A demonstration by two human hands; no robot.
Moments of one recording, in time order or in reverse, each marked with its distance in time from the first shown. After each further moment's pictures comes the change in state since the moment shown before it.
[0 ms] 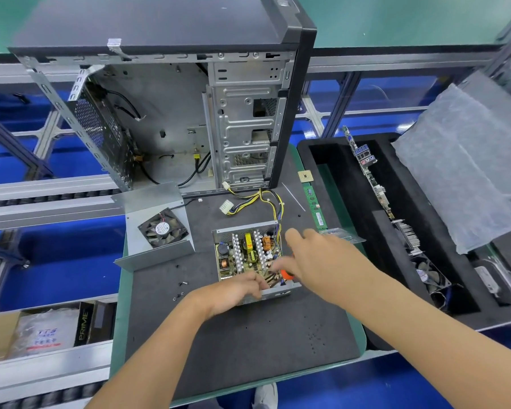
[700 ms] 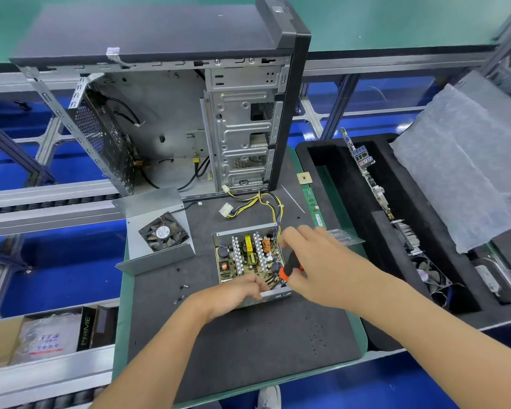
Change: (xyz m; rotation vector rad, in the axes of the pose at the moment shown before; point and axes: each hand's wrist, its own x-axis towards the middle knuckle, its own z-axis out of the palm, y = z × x) left_hand -0.001 0.003 0.001 -0.029 0.003 0.021; right_hand -0.005 0.005 0.000 0.277 0.026 -0.007
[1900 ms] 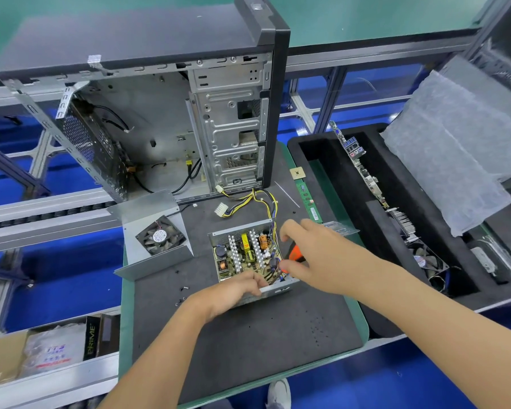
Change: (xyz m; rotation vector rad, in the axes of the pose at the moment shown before) left_hand 0.003 -0.003 0.001 0.029 0.019 -0.007; right_hand -0.001 0.012 0.004 0.070 -0.002 0.061
